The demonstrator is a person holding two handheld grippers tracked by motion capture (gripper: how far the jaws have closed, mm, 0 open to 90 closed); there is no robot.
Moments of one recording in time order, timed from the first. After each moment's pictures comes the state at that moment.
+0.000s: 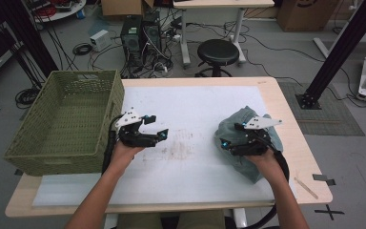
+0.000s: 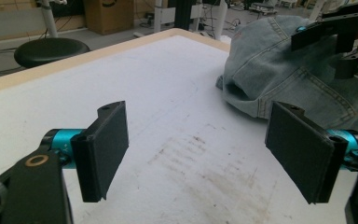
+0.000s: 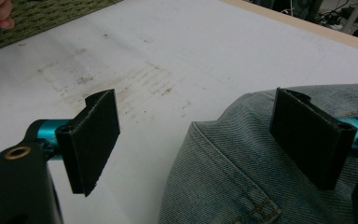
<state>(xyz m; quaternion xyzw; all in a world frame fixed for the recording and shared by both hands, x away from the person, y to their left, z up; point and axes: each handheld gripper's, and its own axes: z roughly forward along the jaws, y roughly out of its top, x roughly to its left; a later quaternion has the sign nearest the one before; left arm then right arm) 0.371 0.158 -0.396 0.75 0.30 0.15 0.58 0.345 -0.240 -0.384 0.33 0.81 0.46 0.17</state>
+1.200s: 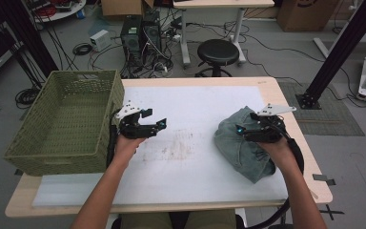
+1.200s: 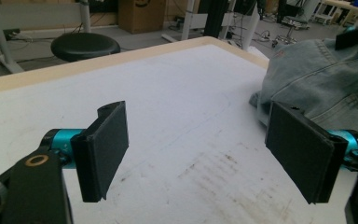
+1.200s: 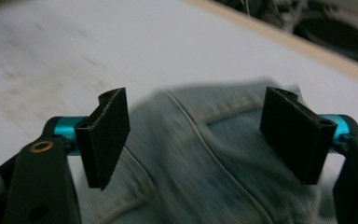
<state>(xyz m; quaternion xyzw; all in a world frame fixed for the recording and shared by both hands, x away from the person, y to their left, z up) 0.395 0.158 -0.397 0.72 0.36 0.16 0.57 0.370 -0.276 -0.364 0.38 0.81 0.38 0.23</state>
